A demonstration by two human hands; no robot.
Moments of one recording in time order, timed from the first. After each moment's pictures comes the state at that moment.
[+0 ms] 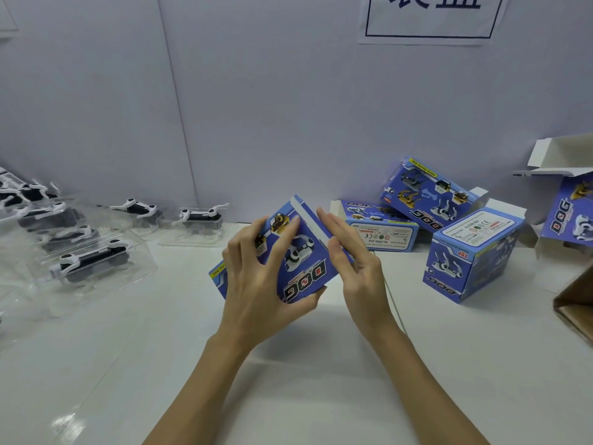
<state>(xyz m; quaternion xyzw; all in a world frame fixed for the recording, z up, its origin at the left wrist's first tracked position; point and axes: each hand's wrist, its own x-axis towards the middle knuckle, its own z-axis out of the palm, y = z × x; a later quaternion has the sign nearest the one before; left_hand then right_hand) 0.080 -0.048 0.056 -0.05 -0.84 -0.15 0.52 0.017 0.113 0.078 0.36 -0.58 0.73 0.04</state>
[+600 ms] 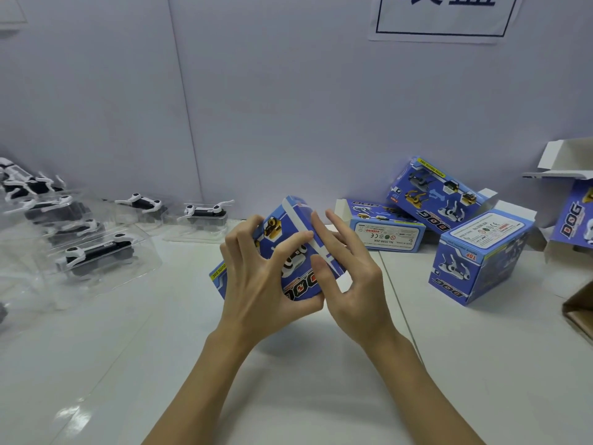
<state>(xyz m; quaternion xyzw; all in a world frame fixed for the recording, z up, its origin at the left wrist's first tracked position) 0.083 -0.052 0.060 -0.05 -0.83 -0.13 0.53 0.028 0.107 0.072 0.45 -0.66 0.58 0.19</state>
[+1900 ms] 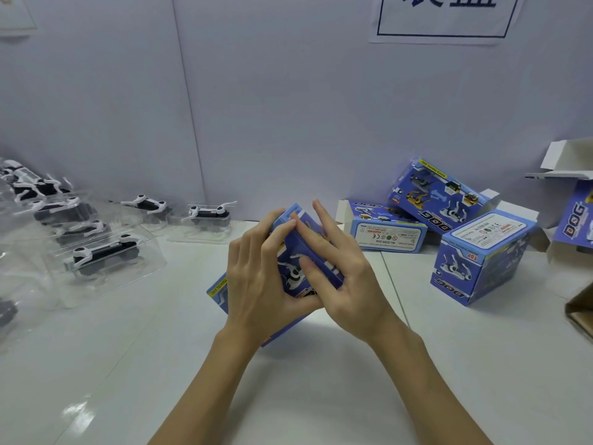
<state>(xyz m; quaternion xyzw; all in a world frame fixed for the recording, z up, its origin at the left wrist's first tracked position) 0.083 -0.046 0.066 -0.09 -0.78 -0.16 0.60 0.035 0.109 0.088 0.49 -0.70 0.50 0.17</state>
